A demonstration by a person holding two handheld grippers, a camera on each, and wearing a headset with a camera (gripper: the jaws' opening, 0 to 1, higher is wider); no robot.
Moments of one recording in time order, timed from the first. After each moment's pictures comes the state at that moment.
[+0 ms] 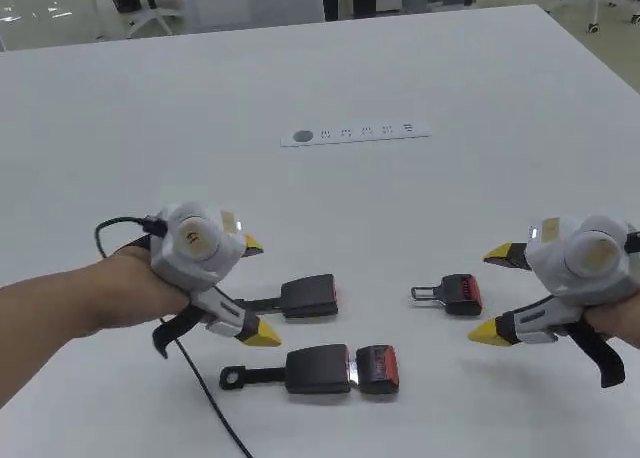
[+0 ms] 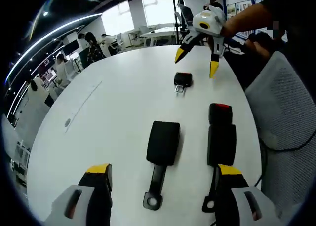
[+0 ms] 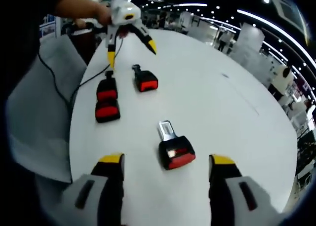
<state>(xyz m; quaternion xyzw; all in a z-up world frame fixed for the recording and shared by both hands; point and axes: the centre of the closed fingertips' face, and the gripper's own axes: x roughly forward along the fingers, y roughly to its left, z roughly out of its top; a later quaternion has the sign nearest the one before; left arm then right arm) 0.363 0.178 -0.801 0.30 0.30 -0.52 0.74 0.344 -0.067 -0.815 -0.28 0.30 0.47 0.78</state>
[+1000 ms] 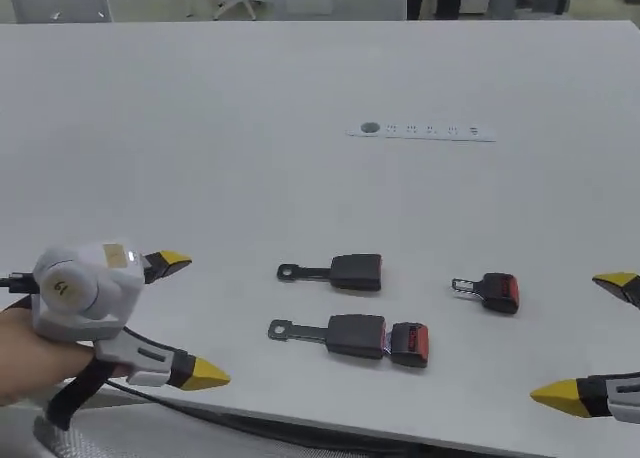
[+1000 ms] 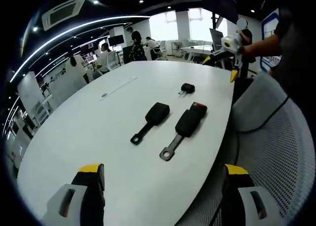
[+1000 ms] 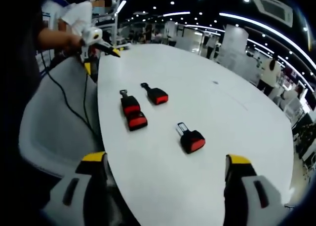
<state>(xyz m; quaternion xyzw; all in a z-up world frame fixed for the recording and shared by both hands) 0.244 0.270 -0.753 0.20 0.30 -0.40 0.84 0.276 -0.089 -0.763 -0.22 0.28 0.44 0.82</state>
